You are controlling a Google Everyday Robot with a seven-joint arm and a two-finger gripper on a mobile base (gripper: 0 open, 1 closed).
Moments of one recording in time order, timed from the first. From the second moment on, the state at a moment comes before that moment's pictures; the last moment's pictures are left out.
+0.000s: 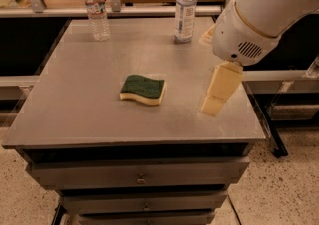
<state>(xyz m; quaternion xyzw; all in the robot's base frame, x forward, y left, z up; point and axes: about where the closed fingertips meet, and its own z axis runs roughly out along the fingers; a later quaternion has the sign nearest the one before) 0.459 -0.093 0.943 -0.65 0.73 0.06 0.20</state>
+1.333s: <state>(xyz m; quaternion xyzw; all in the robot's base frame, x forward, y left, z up) 0.475 -0.036 0.915 -0.65 0.72 0.11 0.23</state>
